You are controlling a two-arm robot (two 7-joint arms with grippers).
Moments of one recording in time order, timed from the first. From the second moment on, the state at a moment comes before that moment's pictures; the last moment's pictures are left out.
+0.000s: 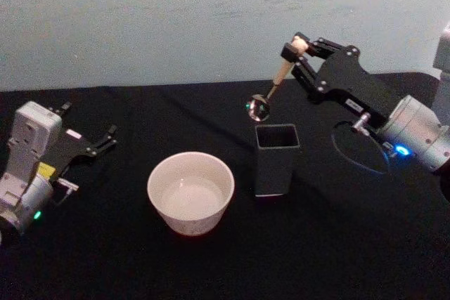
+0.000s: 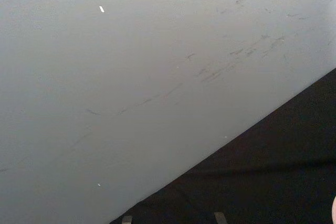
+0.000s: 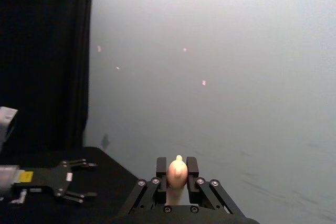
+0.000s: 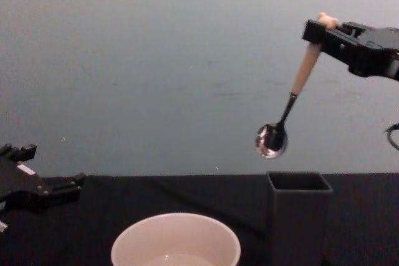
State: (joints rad) left arm -0.20 0.60 0.45 -1.41 -0.25 -0.12 0.03; right arm 0.30 0.46 -0.33 -1.51 0.55 -0.21 0.61
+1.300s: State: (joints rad) left arm -0.20 0.60 0.45 -1.41 -0.25 -0.12 0.03; right arm 0.44 0.33 -0.57 -1.22 0.39 -0.37 0.74
